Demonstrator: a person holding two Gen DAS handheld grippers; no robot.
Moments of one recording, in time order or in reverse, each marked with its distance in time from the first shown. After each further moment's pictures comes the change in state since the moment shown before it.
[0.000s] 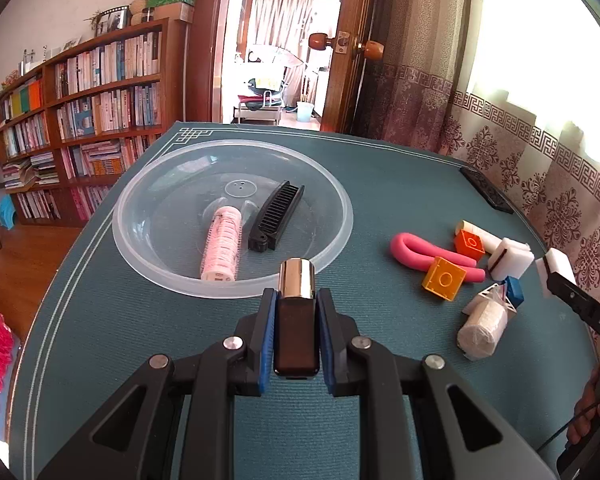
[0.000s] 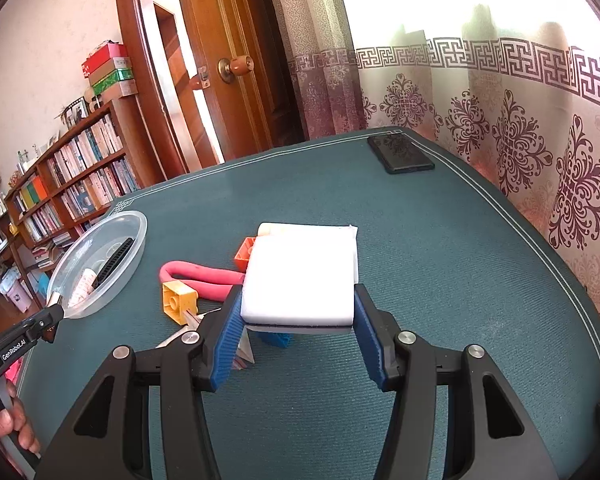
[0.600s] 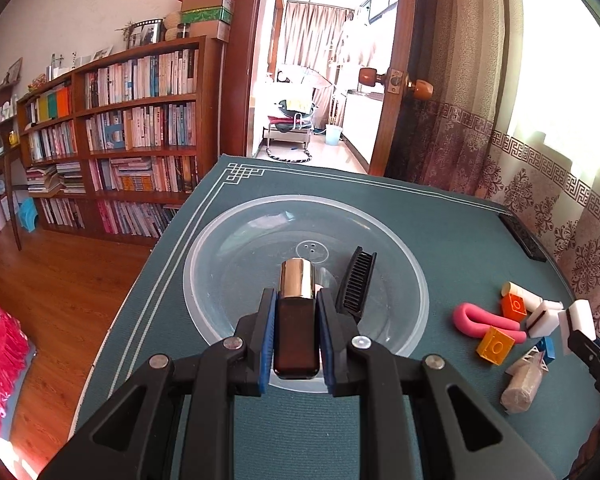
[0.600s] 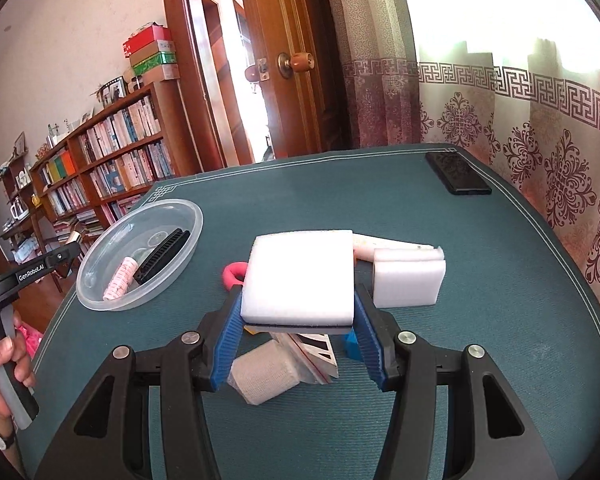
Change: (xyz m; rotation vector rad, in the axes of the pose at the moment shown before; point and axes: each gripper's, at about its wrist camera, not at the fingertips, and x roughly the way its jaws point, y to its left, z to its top) left arm 0.005 0.052 0.052 -0.033 -0.075 0.077; right arm 0.008 0.061 0.007 -0.110 0.010 0.096
